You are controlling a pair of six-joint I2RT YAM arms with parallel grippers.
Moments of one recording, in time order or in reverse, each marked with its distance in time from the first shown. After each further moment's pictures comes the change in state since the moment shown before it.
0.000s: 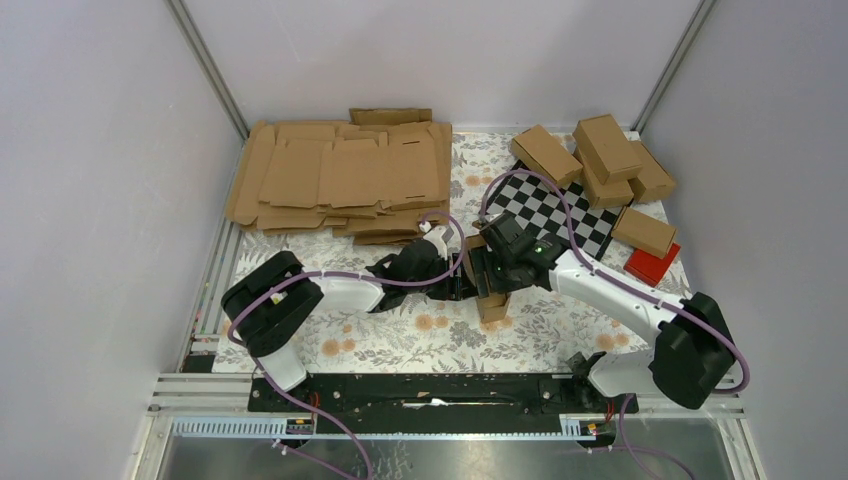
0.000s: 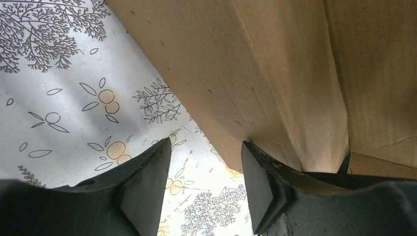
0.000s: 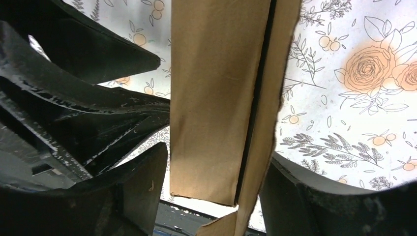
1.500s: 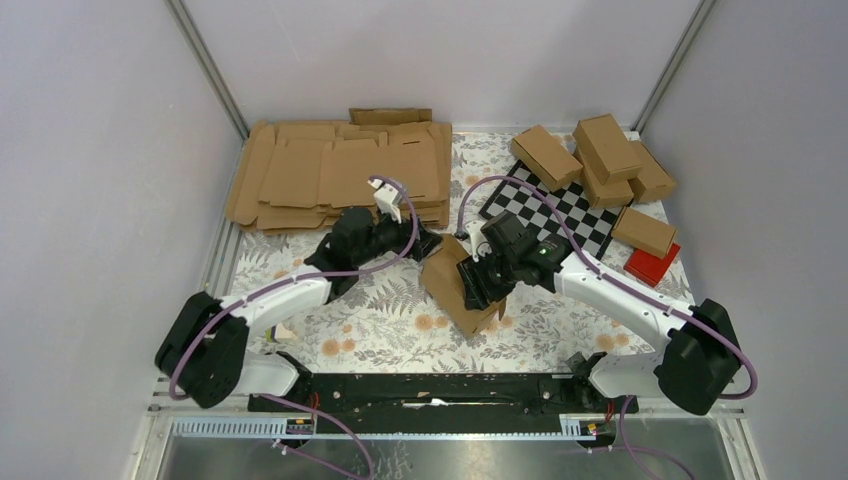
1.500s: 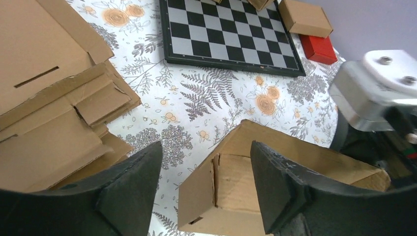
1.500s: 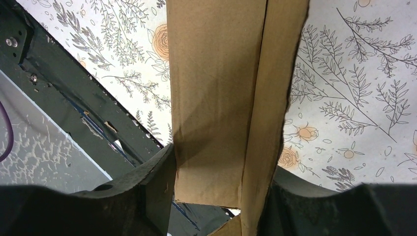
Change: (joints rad) left arm 0.276 -0.410 -0.083 0.060 0.087 0.431; right arm 0.018 -0.033 0.017 0.008 -0.341 -0.280
